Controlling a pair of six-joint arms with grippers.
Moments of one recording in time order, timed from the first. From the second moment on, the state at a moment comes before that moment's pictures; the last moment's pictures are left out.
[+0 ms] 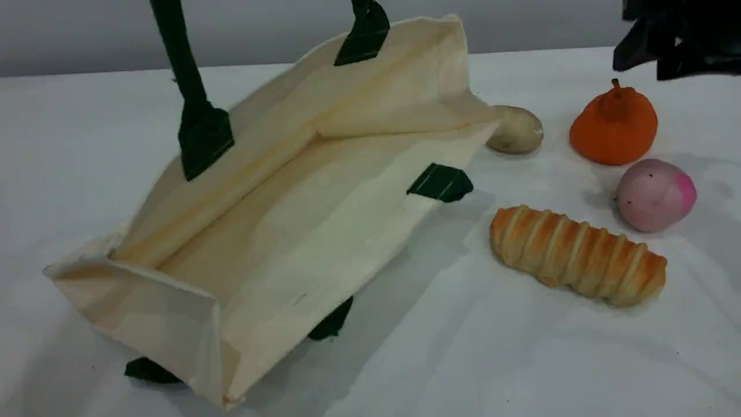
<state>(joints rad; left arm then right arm) -0.35 1.57 -1.54 -0.37 1.16 0.28 0.11 1.88 -0.92 1.74 0.22 -1.57</state>
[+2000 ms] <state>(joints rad) -0.35 1.57 -1.57 -0.49 1.21 0.39 0.12 1.87 -0.89 1.74 0.03 -1.57</state>
